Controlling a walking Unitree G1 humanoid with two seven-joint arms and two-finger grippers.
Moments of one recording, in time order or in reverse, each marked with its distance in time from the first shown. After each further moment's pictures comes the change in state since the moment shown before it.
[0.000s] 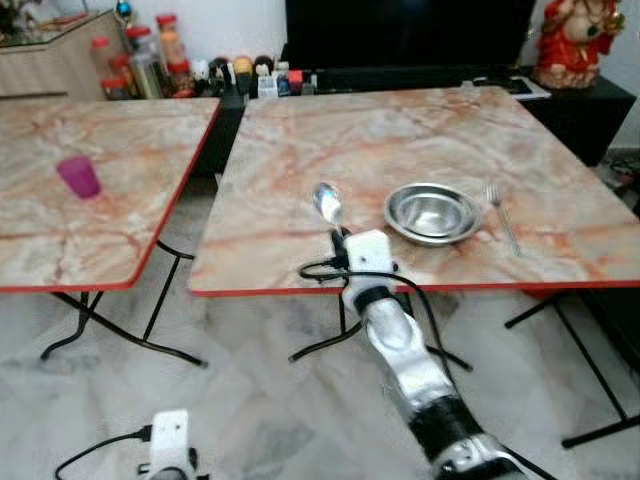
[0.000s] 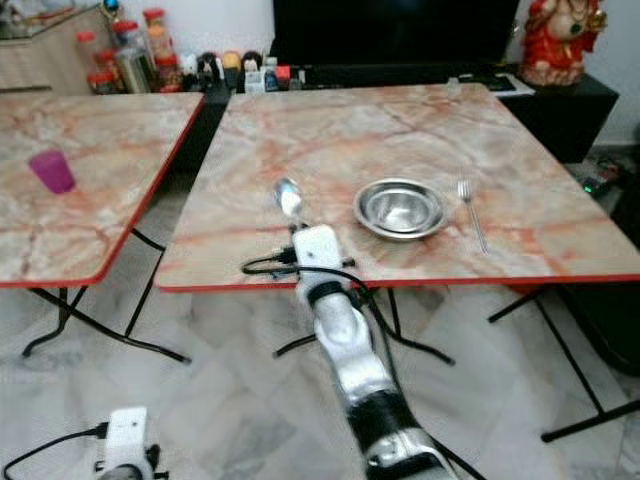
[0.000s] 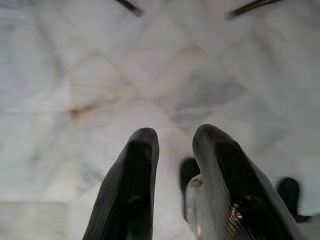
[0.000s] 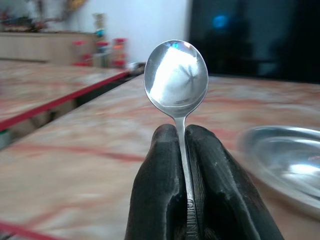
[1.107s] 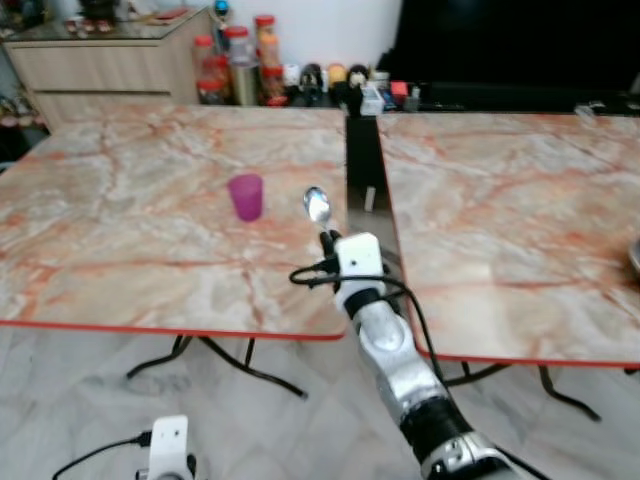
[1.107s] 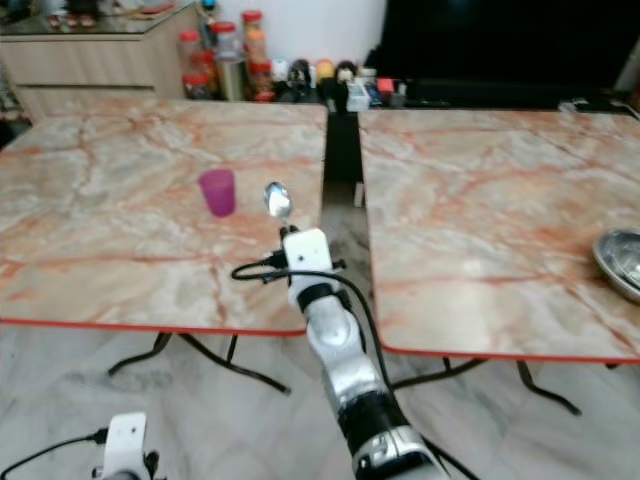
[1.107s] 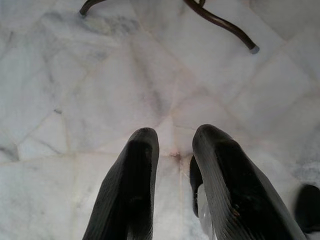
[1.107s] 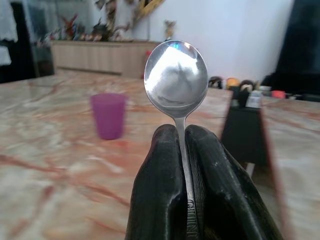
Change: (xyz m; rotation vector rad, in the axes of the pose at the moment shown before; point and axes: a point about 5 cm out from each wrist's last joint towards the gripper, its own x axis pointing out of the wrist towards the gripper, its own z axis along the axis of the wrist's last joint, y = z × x) left arm 0.000 0.015 0.002 0.019 -0.007 0.032; right arm 0.005 0.029 0.010 0.013 -0.044 0.097
